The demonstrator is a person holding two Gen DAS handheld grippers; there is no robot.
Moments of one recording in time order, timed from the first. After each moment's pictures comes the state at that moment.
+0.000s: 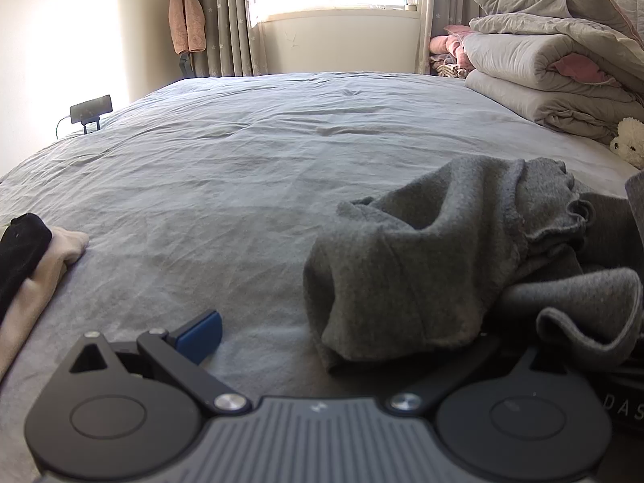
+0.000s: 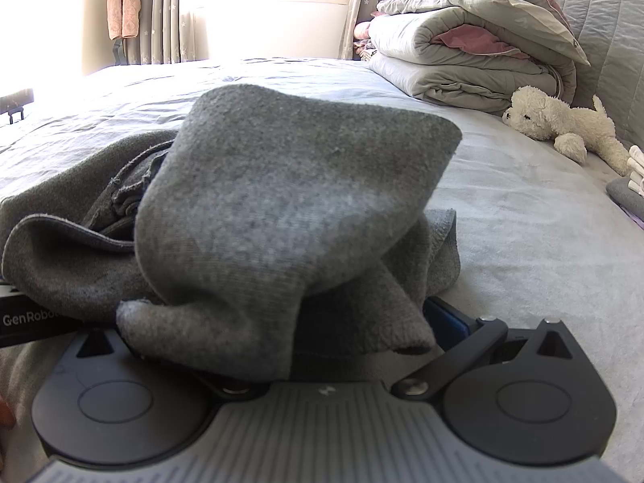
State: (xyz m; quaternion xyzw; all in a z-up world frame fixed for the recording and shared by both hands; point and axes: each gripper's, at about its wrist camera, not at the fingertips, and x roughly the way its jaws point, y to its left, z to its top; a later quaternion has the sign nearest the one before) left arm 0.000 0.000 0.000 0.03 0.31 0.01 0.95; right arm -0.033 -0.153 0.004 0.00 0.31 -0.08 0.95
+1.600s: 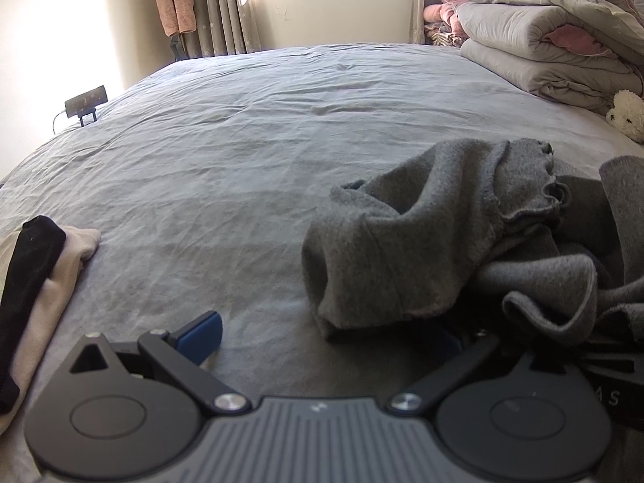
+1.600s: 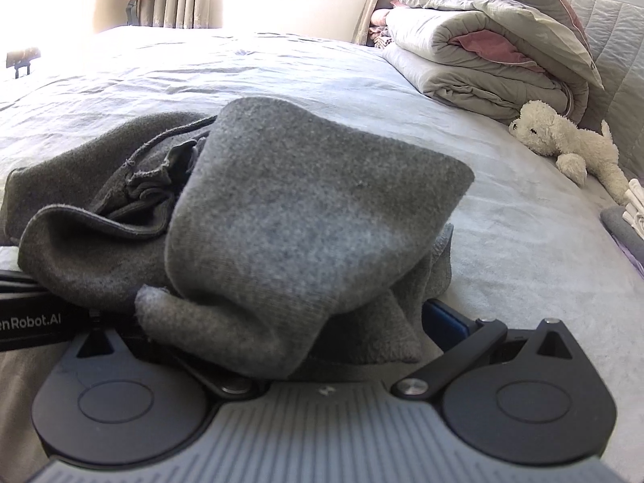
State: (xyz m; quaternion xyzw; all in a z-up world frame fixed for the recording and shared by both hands) left arm -0.009 -0.002 0.020 0.05 0.37 0.01 0.93; right arm -0.029 -0.145 0.019 -0.06 0.36 -0.08 0.93
